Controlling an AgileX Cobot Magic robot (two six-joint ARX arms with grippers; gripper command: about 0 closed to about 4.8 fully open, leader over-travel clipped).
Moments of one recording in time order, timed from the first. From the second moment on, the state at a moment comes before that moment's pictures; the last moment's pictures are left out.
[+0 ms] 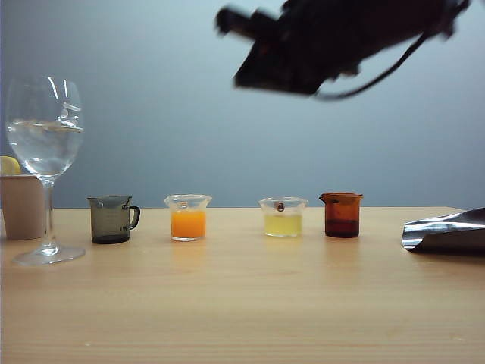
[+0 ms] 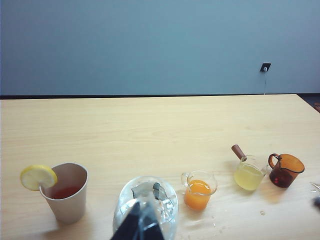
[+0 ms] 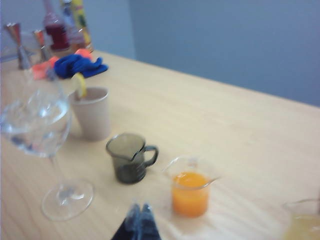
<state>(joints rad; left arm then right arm) 0.01 0.59 0.91 -0.47 0.29 -0.04 0.77 1.45 0.64 0.75 0.04 0.02</state>
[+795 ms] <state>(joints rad) -0.17 0.59 0.91 -0.61 0.40 0.01 0.76 1.89 0.79 0.93 0.03 0.07</state>
